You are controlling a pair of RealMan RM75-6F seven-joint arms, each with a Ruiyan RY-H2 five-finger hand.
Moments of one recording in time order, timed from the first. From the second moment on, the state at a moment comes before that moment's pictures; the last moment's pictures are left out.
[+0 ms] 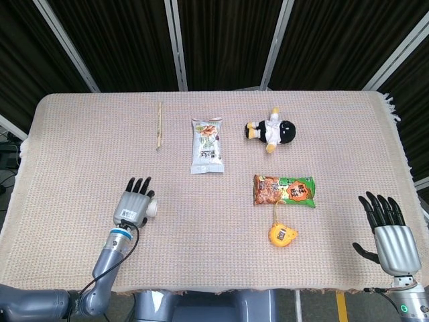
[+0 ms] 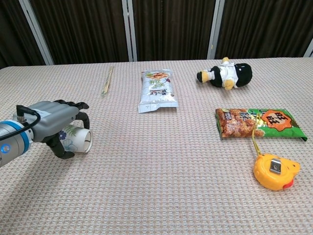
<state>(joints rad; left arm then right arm) -0.66 -1.68 -0.10 -1.62 0.80 1.22 0.95 0.07 -1.16 0.04 -1.58 -1.58 1.53 -0.10</state>
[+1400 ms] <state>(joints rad) -0.43 -1.73 -0.06 -1.30 1.30 1.20 -0.22 0.07 -1.17 0.04 -1.58 -1.58 1.52 -0.12</state>
